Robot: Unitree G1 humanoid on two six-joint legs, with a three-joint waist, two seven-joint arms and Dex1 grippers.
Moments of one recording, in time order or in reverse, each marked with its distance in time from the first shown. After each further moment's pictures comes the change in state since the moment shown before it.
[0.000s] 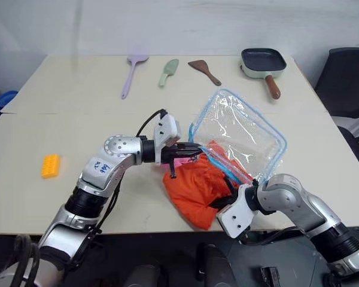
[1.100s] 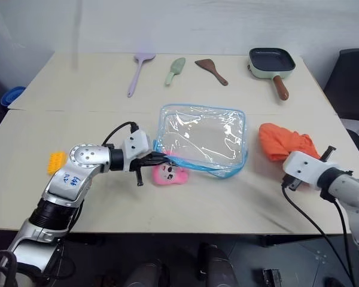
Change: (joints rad) left arm 0.175 0.265 0.036 -0.101 0.111 -0.098 -0.113; right arm 0.260 -0.012 -0.560 0.118 0.039 0.428 -0.509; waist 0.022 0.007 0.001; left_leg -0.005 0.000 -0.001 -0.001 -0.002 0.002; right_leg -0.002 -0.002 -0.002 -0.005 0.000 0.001
